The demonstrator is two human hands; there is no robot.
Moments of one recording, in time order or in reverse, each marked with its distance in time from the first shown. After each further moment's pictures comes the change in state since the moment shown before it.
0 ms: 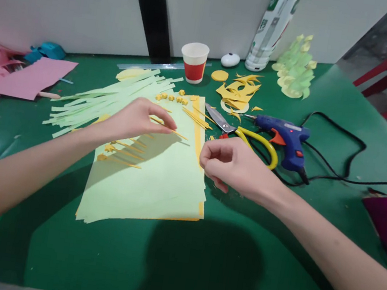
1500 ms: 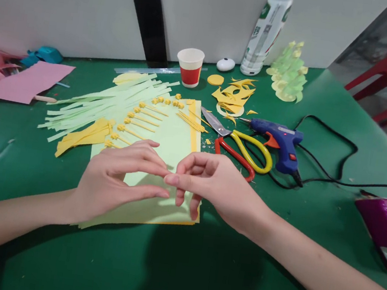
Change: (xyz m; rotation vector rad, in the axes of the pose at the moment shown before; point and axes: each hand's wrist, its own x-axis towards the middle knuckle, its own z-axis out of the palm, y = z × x) left_hand -0.066 0.056 0.032 -0.190 0.279 0.341; right_hand -0.011 0.004 0.021 0.507 -0.134 0.080
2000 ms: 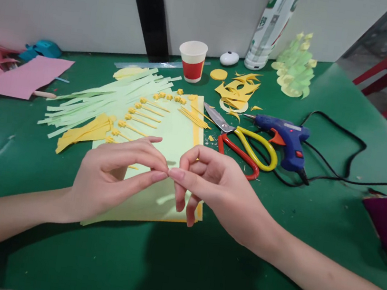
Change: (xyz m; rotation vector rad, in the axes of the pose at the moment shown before) left_hand 0.000 0.005 0.000 -0.062 0.062 -0.056; right_hand -0.008 0.002 0.010 0.011 0.016 -0.118
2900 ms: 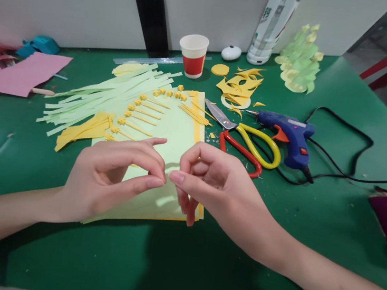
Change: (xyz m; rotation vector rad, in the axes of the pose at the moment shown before) left_hand -0.002 0.001 -0.005 -0.112 -0.122 -0.042; right_hand -0.005 0.001 0.000 -0.041 0.025 -0.021
